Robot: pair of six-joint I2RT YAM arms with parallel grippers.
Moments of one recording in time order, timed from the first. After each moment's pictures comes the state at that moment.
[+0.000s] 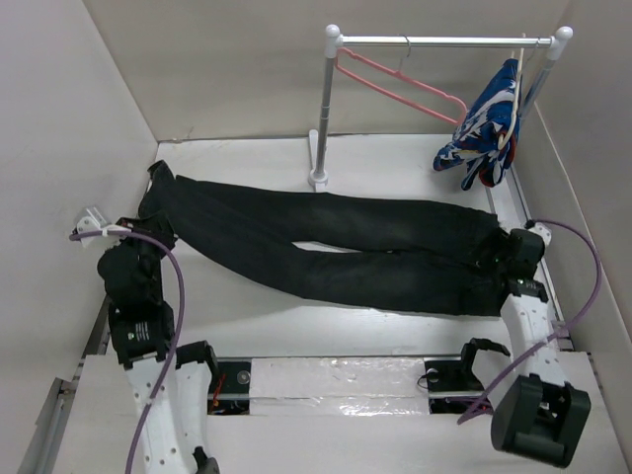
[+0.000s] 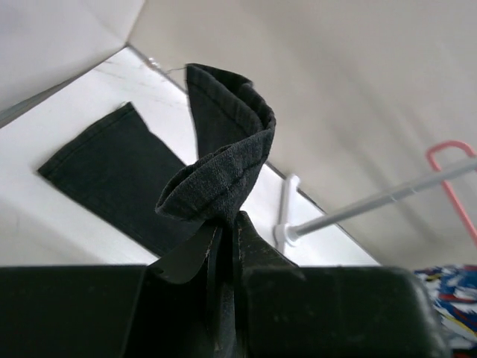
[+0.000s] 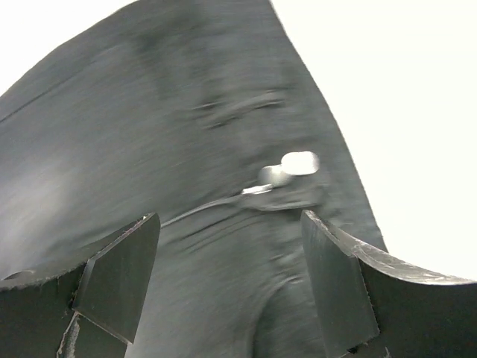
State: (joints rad) left arm 0.25 0.53 0.81 -0.38 -0.03 -0.70; right arm -0.23 0.83 0.48 -0.27 0.10 0.43
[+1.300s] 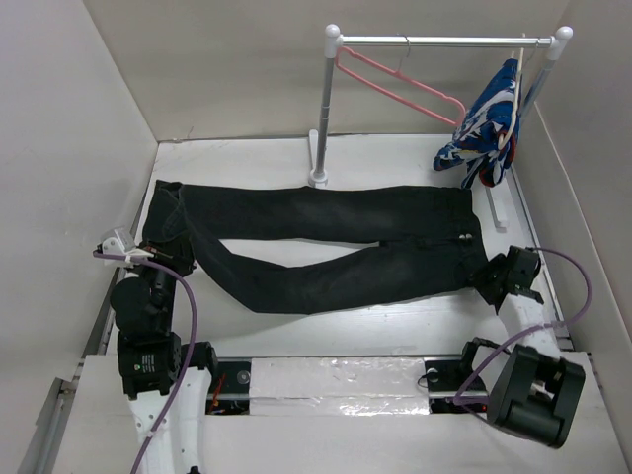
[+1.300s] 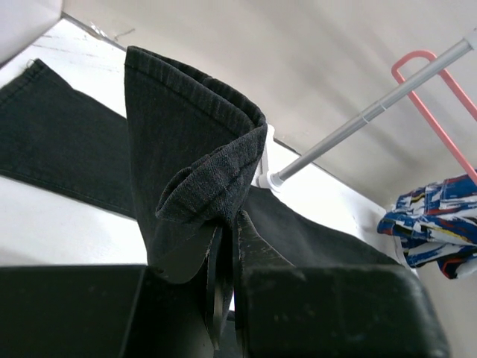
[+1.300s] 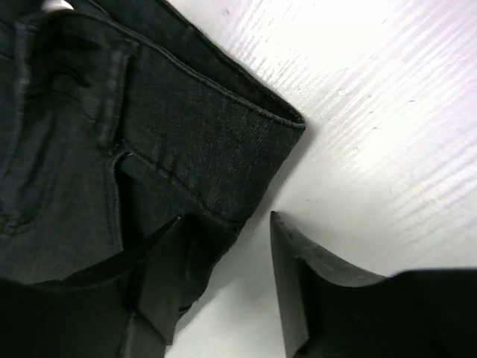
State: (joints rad) left arm 0.13 0.27 0.70 -0.45 0.07 -0.62; right arm -0.39 0.93 0.34 -0.26 -0.04 0.60
